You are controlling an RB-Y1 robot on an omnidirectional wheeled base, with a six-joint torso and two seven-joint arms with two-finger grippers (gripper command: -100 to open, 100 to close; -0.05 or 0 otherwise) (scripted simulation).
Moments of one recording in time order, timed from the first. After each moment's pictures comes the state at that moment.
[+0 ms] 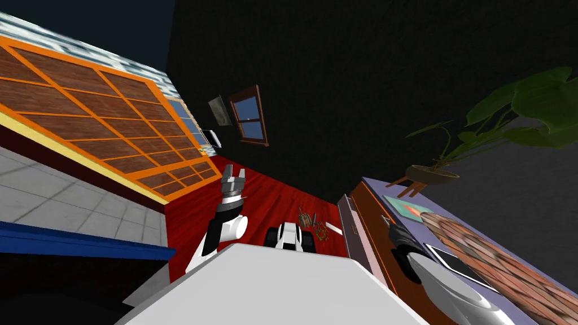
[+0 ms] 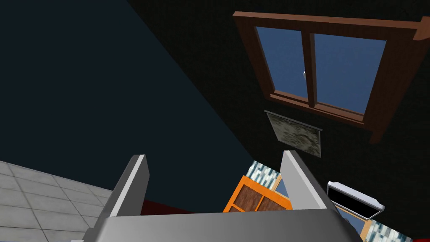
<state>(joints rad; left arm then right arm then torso) 0.48 -0.02 0.05 -2.30 0.11 -0.48 -0.09 0.39 -0.90 0.09 -1.23 0.97 0.38 1.20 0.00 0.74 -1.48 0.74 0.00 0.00</state>
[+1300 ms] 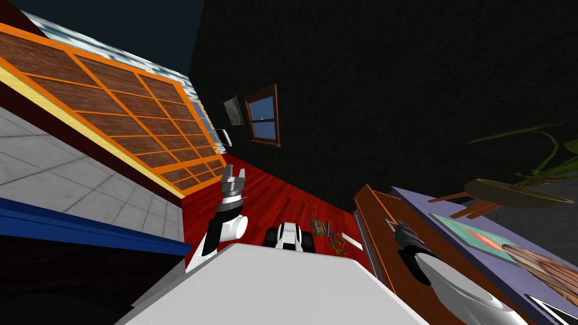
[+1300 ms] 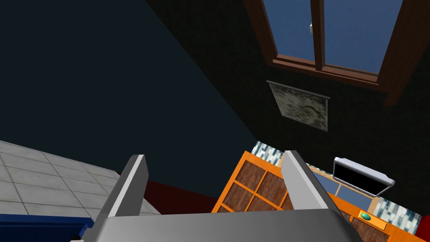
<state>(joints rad) 0.48 -0.02 0.05 -2.30 0.11 -0.48 -0.09 0.37 -0.94 0.08 -1.16 0.95 0.33 1.18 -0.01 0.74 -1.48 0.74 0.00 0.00</state>
